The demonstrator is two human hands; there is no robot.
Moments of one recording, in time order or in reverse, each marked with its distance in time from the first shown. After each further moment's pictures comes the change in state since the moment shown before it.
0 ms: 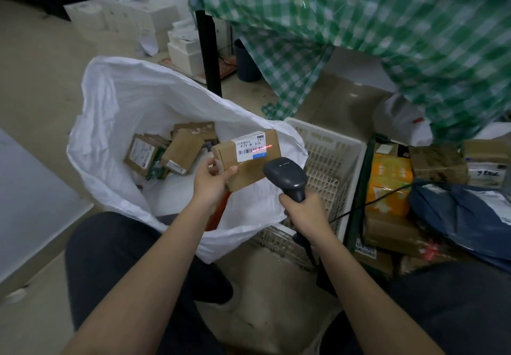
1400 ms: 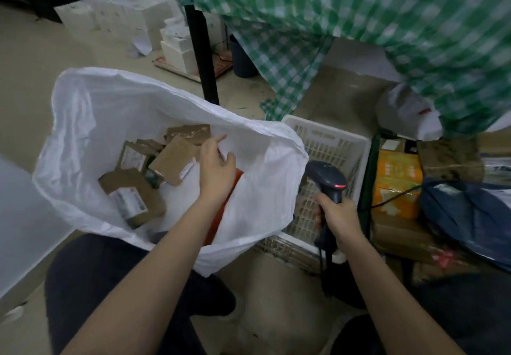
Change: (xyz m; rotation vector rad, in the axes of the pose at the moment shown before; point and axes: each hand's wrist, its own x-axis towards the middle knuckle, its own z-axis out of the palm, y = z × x) left_hand 0.031 0.017 0.025 0.372 0.103 0.425; right_hand 0.043 0.027 -0.040 0.234 0.176 0.235
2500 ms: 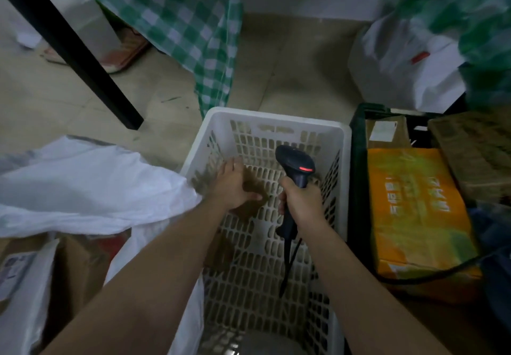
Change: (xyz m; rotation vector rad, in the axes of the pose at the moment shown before) left_hand 0.145 -0.126 0.348 0.737 -0.843 0.154; right_hand 0.303 0.054 -0.004 0.221 0.122 0.191
